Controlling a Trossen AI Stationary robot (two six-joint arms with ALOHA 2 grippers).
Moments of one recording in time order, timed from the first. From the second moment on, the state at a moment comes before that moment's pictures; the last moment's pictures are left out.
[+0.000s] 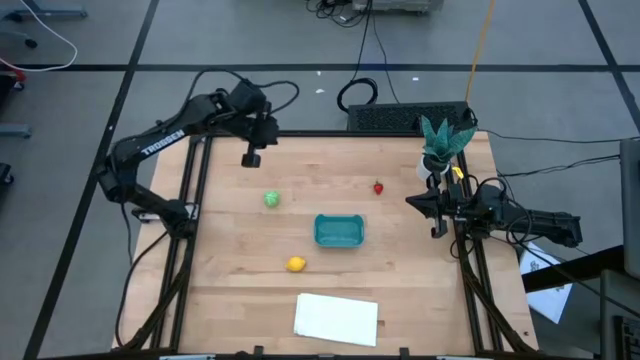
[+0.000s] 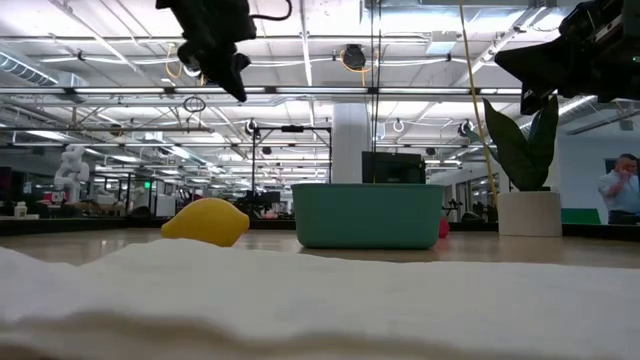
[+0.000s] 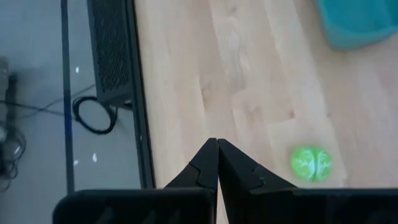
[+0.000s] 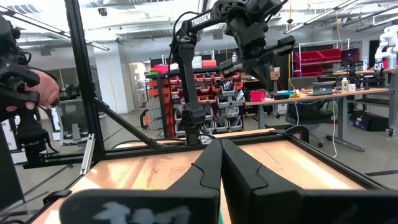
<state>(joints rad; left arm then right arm) 0.64 1.46 1.47 -0.99 0.20 0.84 -0.13 0.00 0.02 0.19 -0.07 0.12</state>
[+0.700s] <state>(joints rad) 0.55 1.56 1.47 -1.15 0.16 0.75 -0.13 0.00 0.02 0.19 -0.07 0.12</state>
